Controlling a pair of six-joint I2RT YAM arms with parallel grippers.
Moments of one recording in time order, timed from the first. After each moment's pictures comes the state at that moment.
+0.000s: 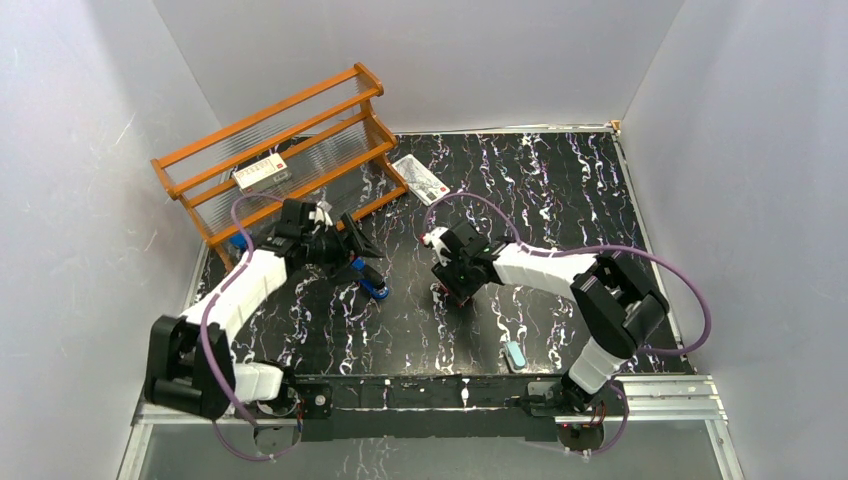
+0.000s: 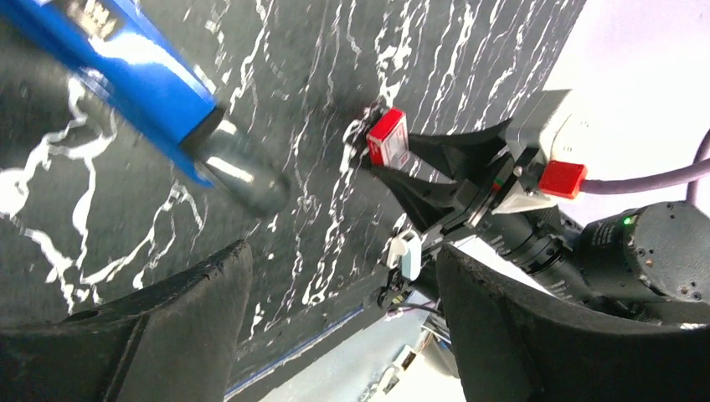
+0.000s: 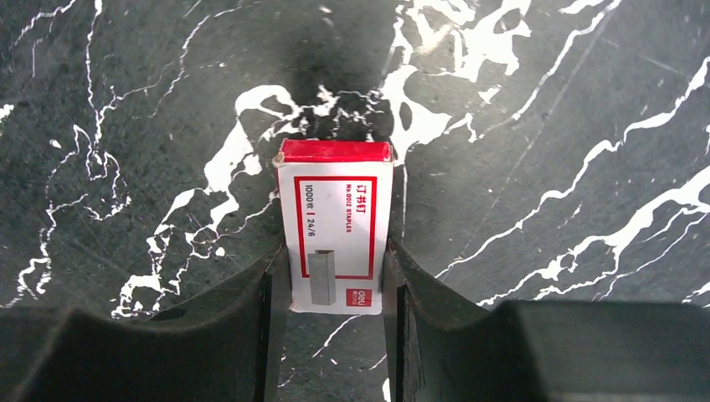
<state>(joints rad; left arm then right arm) -0.25 1.32 0.84 -0.44 0.54 -0.85 0.78 1.65 0.94 -0.41 -0.06 0.00</state>
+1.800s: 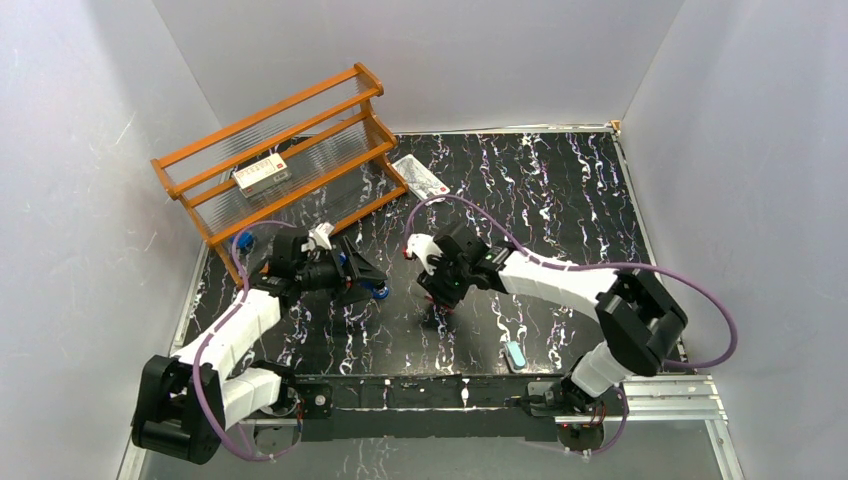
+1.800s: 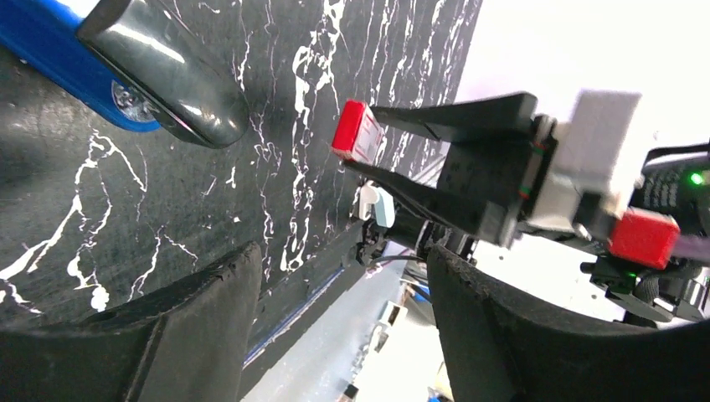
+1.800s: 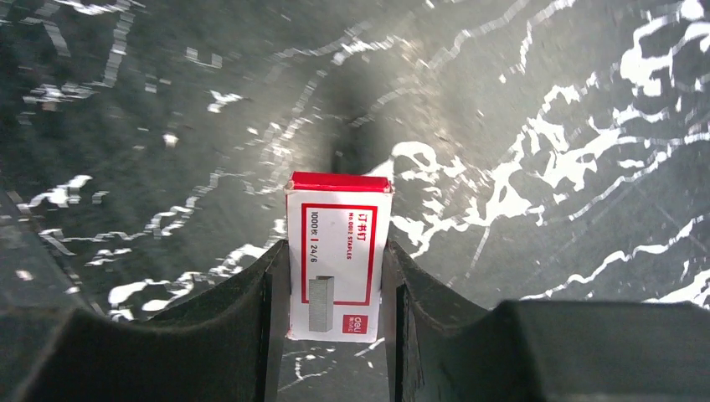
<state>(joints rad) -0.24 1.07 0.54 -0.22 0.71 -0.92 0.88 1.56 0.96 -0.42 -0.18 -0.21</state>
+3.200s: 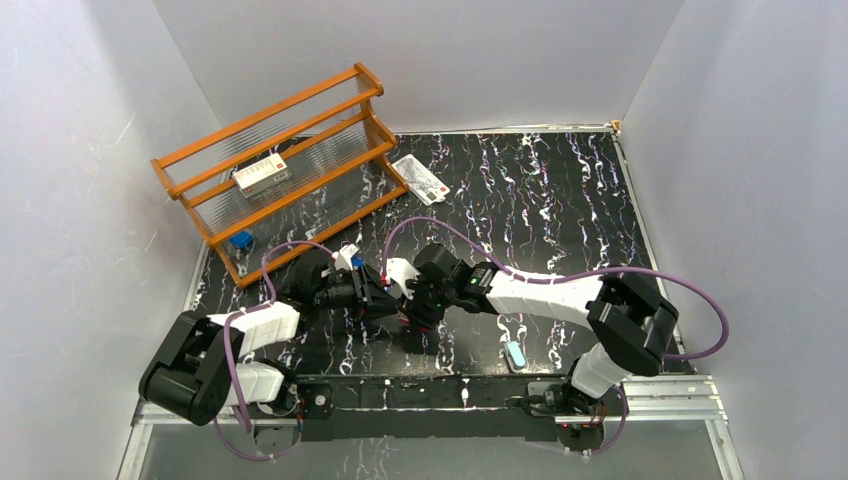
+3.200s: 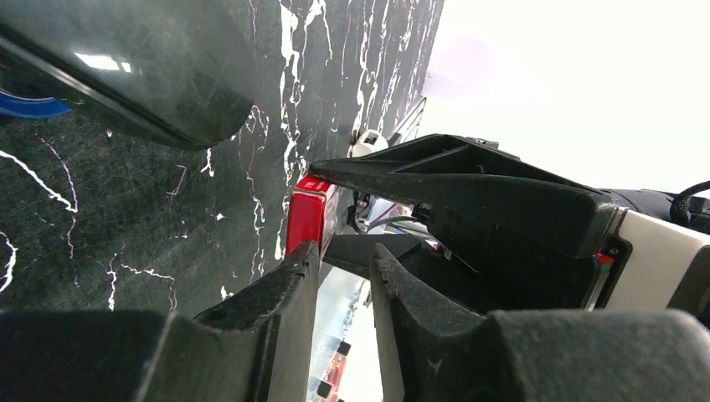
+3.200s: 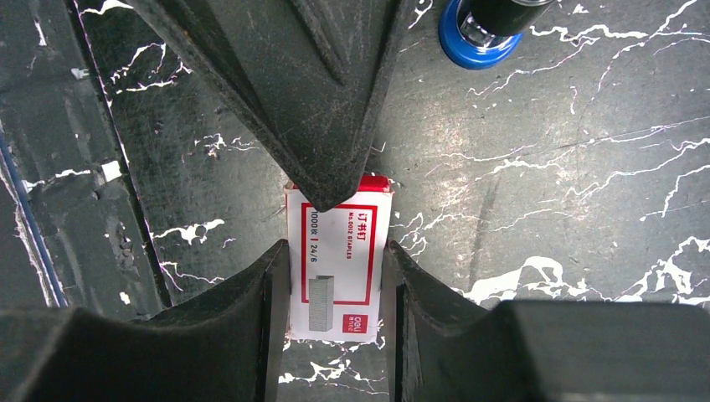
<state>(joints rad) -0.40 1.26 0.29 0.37 0.81 -1.13 1.06 1.55 0.91 -0.22 -0.27 -0.19</state>
